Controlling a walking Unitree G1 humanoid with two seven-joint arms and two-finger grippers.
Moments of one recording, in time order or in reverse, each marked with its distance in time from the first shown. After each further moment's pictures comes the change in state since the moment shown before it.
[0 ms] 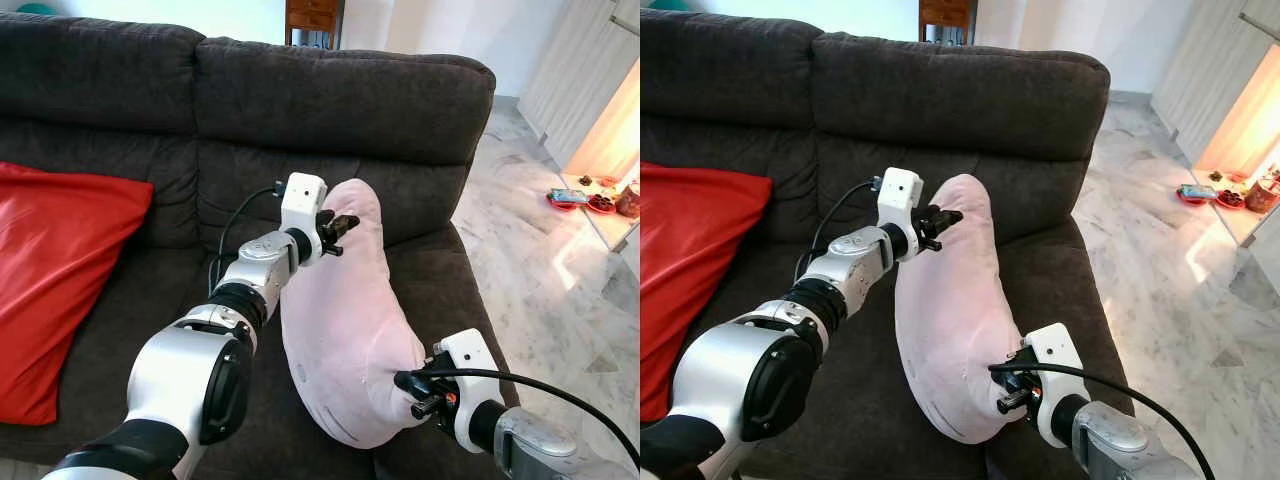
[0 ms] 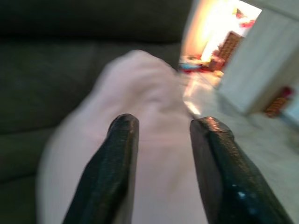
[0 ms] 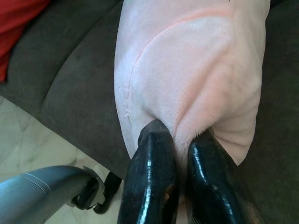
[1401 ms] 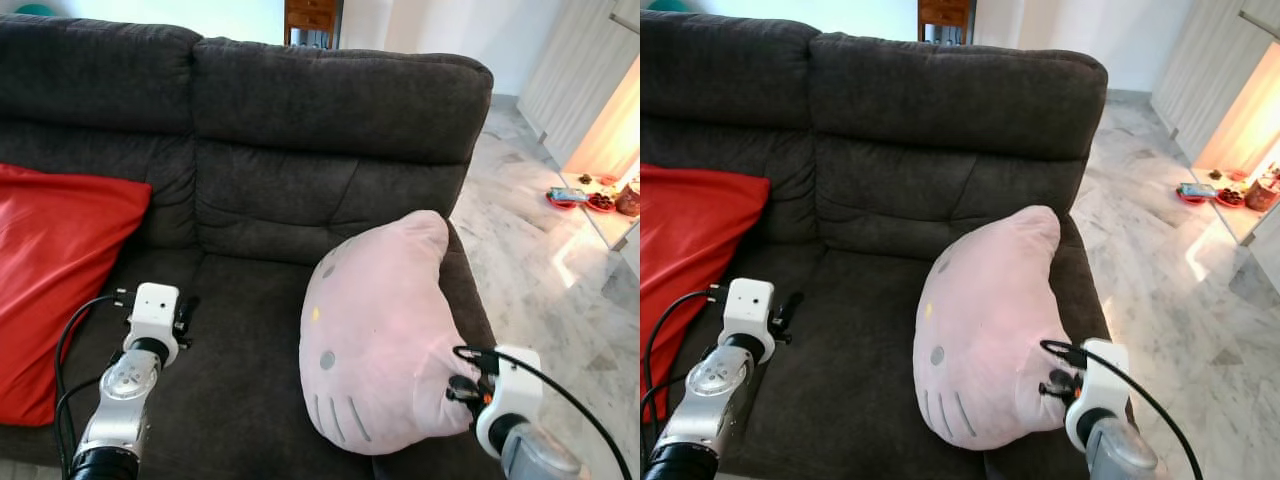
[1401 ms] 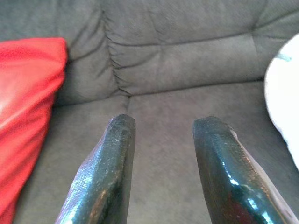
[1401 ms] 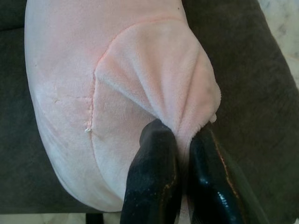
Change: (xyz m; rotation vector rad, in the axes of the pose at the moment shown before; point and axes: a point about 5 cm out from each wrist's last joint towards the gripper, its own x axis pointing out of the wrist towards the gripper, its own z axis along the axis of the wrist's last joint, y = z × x) left arm -0.165 0.101 -0.113 0.294 0.138 0.521; right arm 0.006 -0.032 -0.039 0.335 -0.038 -0.438
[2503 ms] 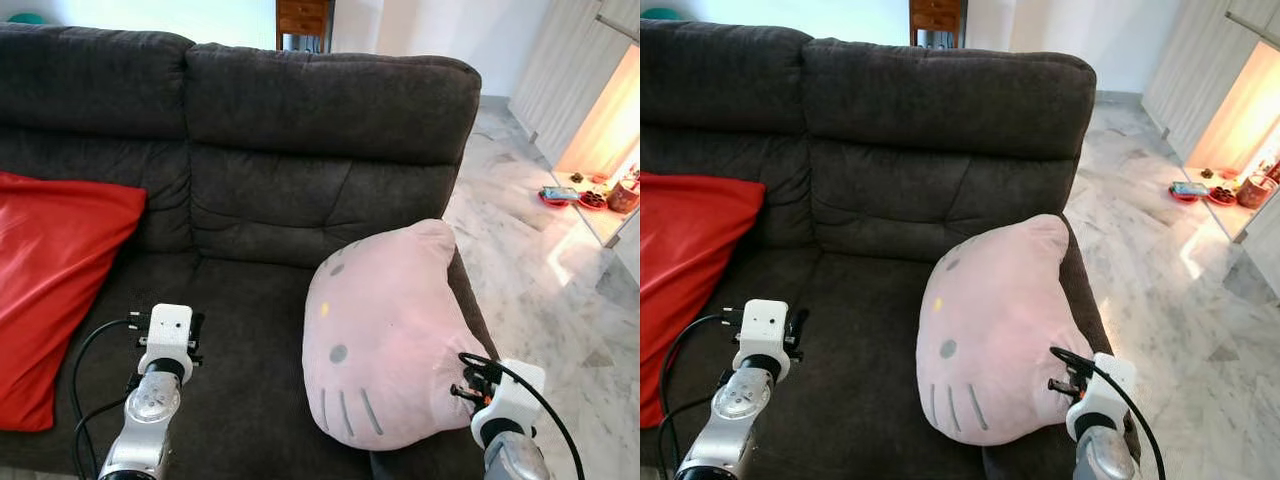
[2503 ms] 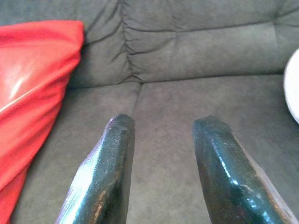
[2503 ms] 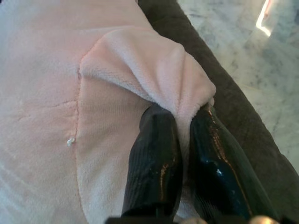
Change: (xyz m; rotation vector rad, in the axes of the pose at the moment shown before) left arm -0.010 -0.026 -0.020 -0.018 0.019 0.101; right arm 0.049 -0.023 -0.018 0.047 -0.294 -0.172
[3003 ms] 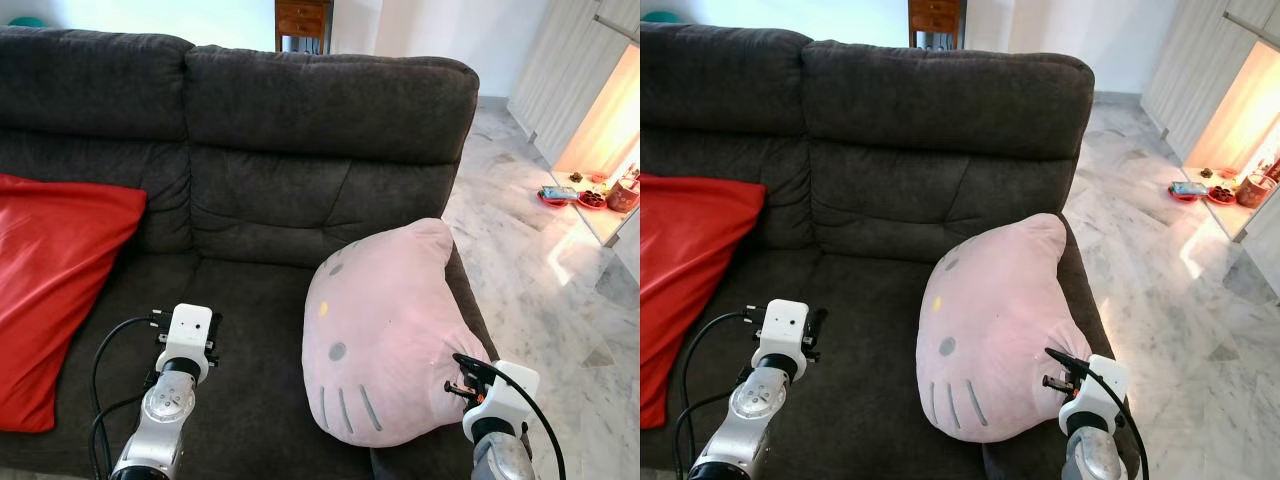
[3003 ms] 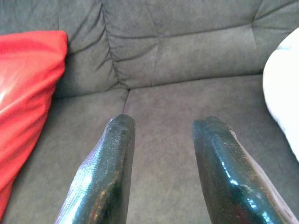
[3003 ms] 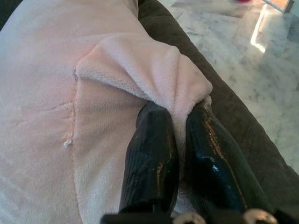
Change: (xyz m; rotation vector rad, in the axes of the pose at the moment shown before) left arm 0.003 -0.012 -0.001 0.010 -0.014 -0.038; right arm 0.005 0.007 -0.005 0.000 -0.088 0.006
